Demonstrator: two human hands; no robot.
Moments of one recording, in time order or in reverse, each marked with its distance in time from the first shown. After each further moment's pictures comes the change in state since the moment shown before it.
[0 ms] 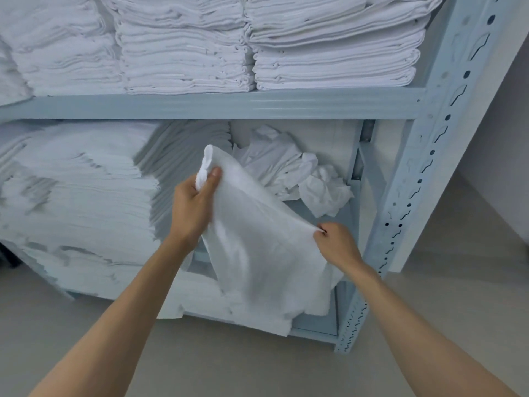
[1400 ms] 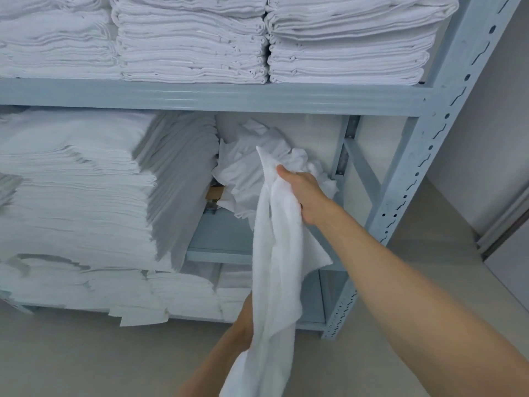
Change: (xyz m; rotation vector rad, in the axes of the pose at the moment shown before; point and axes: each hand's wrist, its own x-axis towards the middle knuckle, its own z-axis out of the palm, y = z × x) left_hand -0.131 -0.125 -0.001 -0.180 -0.614 -0.722; right_hand 0.035 -0.153 0.020 0.862 -0.142 0.286
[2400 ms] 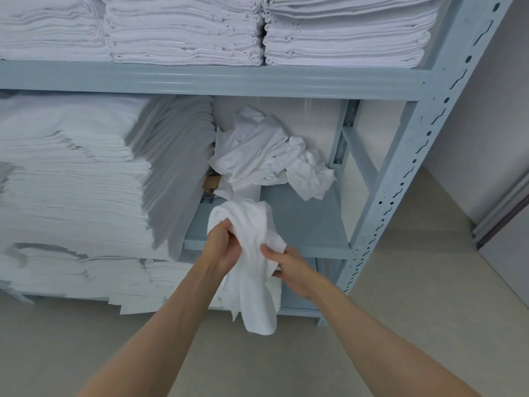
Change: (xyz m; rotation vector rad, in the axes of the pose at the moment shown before) left_hand 0.057 0.076 -0.044 -0.729 0.065 0.111; right_hand -0.048 0.169 -0.016 0.023 -0.255 0.184
